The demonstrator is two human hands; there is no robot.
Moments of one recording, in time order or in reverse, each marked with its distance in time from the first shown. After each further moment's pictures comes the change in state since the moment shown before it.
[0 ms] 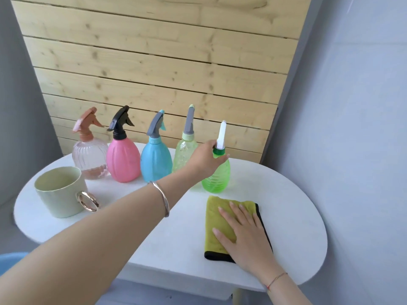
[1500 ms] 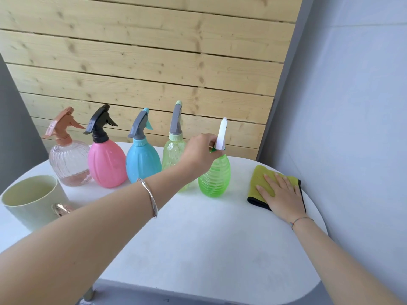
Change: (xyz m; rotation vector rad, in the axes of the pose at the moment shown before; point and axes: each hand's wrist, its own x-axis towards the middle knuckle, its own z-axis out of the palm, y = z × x) left_hand 0.021 0.011 0.004 0.044 0.032 0.115; right_hand 0.094 0.136 -0.035 -0.020 0.051 0.355
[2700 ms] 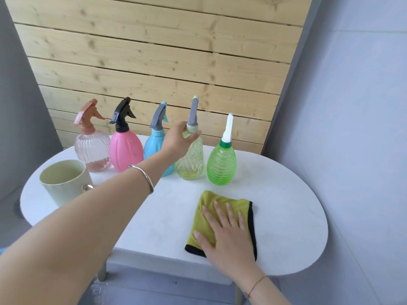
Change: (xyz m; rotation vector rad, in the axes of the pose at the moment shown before) left_hand -0.011 -0.054 -0.052 -0.071 0.162 -0.166; right_hand -0.171 -0.145 0.041 -0.102 -0.012 -0.329
